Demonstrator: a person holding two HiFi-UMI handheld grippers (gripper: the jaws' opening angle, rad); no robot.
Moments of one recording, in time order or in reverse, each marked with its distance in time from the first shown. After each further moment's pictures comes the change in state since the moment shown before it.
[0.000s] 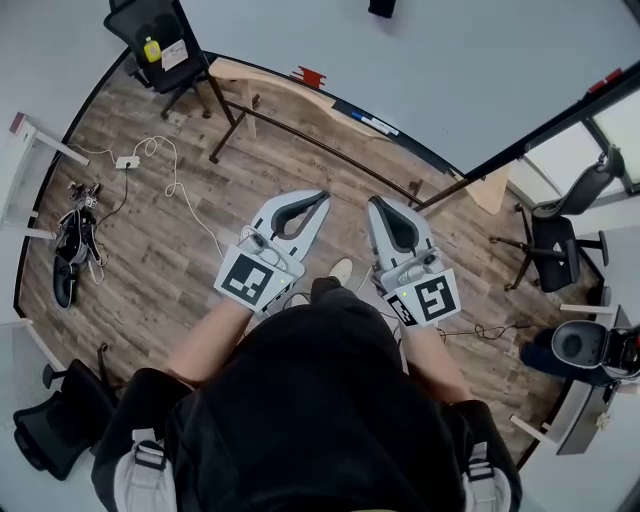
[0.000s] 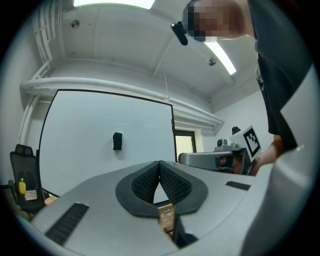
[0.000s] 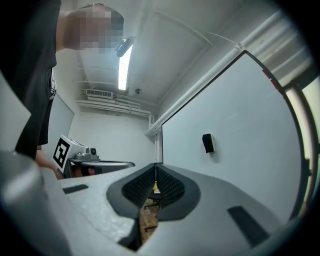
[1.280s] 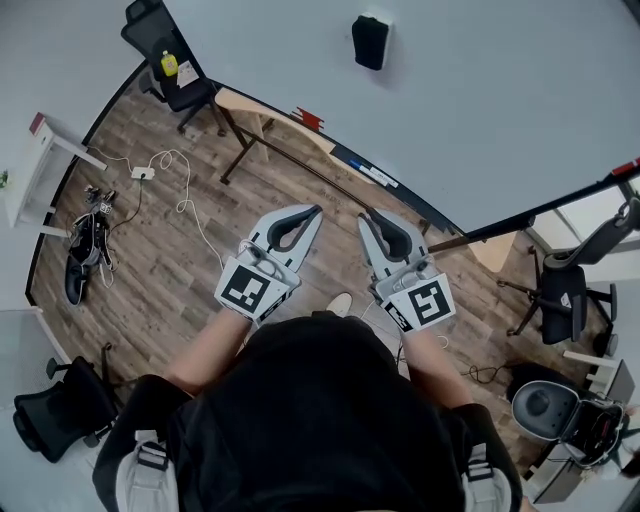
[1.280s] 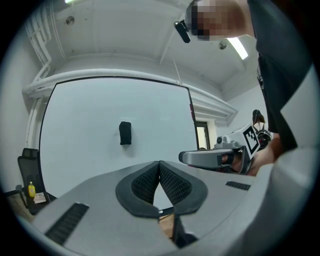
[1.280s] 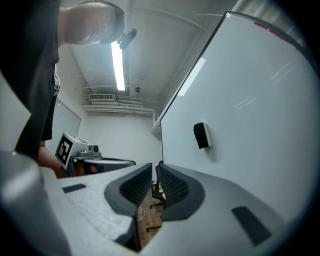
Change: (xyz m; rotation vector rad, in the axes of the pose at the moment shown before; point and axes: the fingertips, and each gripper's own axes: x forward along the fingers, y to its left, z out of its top) left arm 0.139 0.079 -0.022 0.022 0.088 0.120; right arm 0.079 -0.146 -0.021 0.041 0.023 0.138
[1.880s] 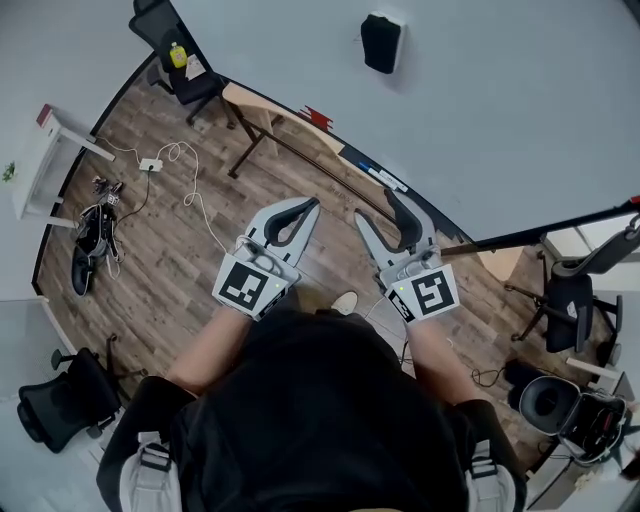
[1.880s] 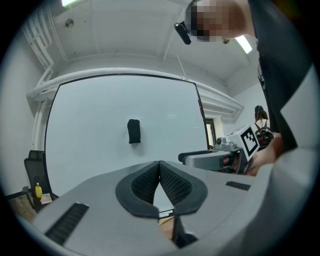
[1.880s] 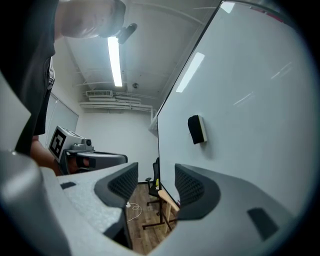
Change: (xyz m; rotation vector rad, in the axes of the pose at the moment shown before) left arm 0.015 0.035 -0.003 0.008 0.018 0.066; right arm 0.033 -0.036 -0.012 -0.003 0.032 -0.013
